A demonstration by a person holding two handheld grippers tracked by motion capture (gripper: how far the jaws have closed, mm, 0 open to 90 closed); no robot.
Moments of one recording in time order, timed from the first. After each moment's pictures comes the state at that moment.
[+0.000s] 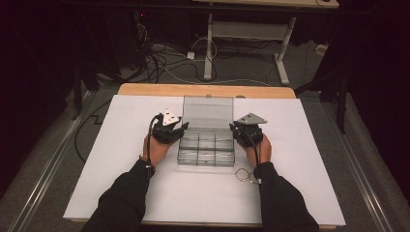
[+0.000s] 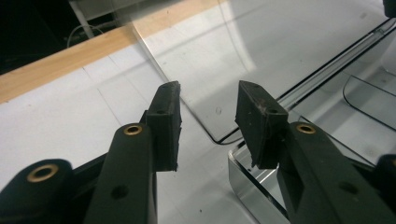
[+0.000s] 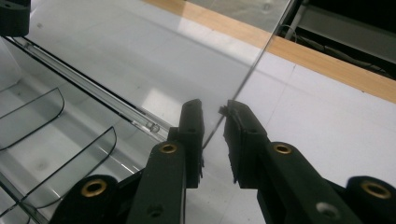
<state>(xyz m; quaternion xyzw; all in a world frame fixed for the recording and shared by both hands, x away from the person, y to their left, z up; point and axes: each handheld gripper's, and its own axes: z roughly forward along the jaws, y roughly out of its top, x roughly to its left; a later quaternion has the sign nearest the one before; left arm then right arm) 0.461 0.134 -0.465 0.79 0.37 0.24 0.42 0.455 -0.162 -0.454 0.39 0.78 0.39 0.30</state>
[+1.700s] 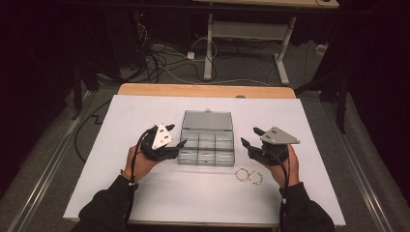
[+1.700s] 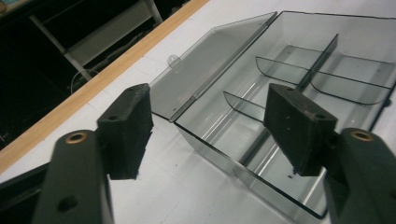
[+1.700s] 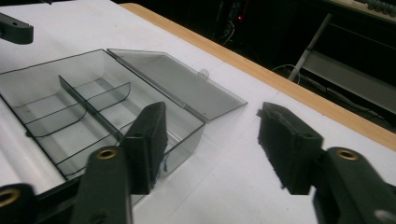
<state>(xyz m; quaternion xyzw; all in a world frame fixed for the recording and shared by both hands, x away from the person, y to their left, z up) 0.381 0.150 -0.432 0.83 0.24 0.30 0.41 0.370 -0.211 -0.408 0.32 0.78 0.44 0.32</state>
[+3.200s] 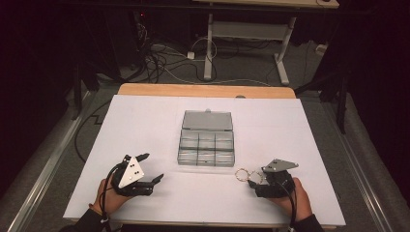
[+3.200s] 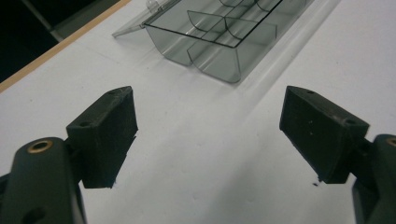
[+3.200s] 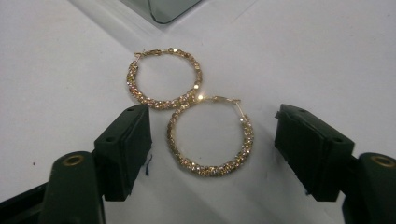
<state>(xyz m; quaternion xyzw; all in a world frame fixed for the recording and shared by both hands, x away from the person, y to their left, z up) 0.297 0.216 -0.464 0.84 0.25 0.27 0.40 0.322 -0.238 -0.475 0.38 0.85 0.32 0.17</state>
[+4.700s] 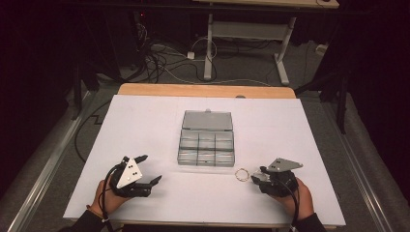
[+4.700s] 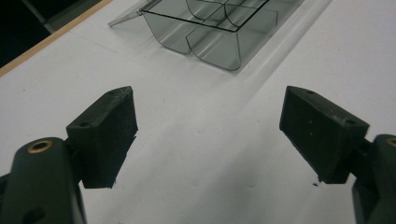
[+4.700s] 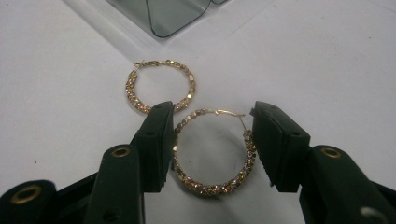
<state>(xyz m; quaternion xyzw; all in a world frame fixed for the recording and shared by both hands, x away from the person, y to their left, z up) 0.300 0.220 -0.470 0.84 0.25 0.26 0.40 0.321 -0.245 -0.468 0.36 0.85 0.34 0.19</state>
